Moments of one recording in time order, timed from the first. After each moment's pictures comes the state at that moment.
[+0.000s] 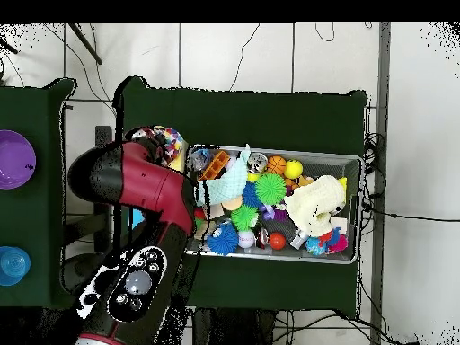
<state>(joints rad) 0.39 -0.34 -0.52 1.36 0.68 0.37 2.39</state>
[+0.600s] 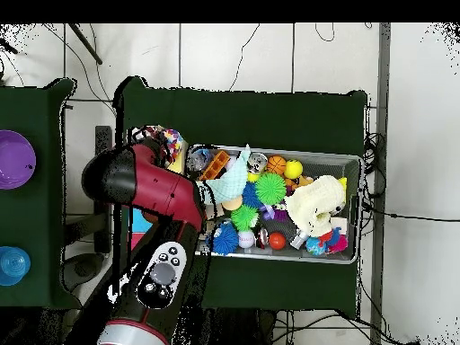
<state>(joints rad) 0.33 -0.38 -0.39 1.43 0.68 0.24 2.39</state>
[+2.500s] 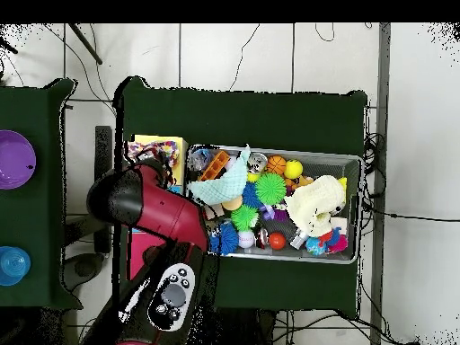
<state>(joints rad) 0.31 -0.48 -0.32 1.61 0.68 0.21 2.39</state>
